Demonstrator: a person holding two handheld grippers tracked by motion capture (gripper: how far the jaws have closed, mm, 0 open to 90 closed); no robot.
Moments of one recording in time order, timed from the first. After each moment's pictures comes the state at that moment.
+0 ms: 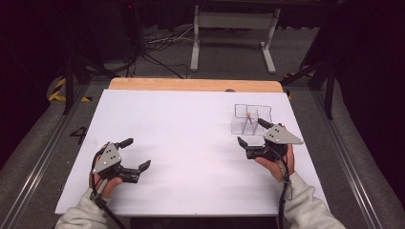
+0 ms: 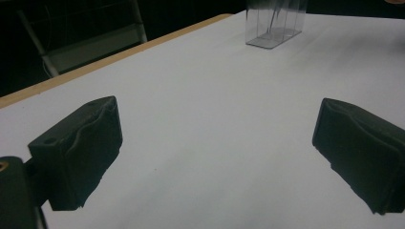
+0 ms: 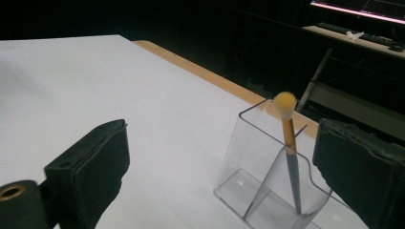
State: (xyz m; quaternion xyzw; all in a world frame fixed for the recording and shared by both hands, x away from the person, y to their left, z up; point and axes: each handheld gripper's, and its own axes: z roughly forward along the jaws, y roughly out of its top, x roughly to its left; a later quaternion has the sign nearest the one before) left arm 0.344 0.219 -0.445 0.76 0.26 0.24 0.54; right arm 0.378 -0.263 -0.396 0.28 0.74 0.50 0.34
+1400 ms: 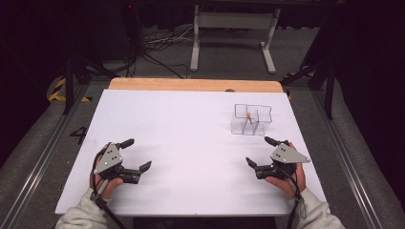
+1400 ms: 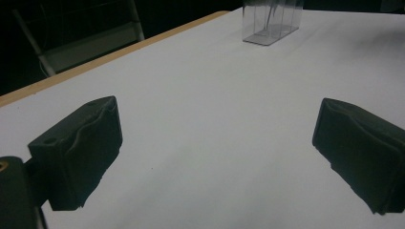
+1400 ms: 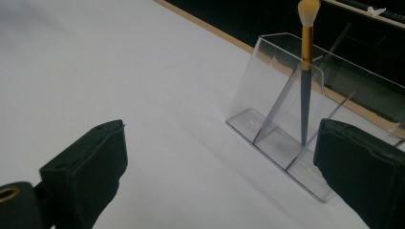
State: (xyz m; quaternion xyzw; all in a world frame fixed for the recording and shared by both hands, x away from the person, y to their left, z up) left arm 0.344 0.217 -0.446 0.77 0.25 0.24 0.54; right arm 0.343 -0.291 -0.428 0.27 0.78 0.46 0.33
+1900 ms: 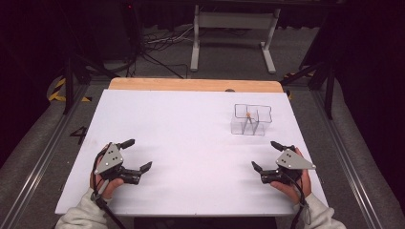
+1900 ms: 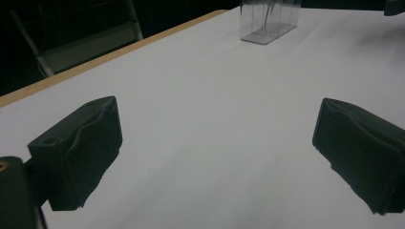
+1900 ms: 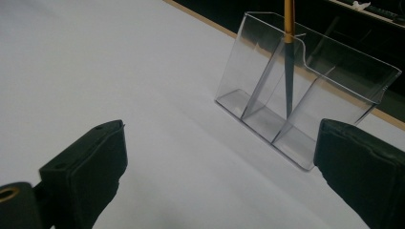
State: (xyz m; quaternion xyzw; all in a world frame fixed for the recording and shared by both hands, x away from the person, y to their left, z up) left arm 0.343 0.215 -0.446 0.77 0.25 0.24 0.54; right arm 0.332 -0.307 -0.438 0.28 0.78 0.45 0.34
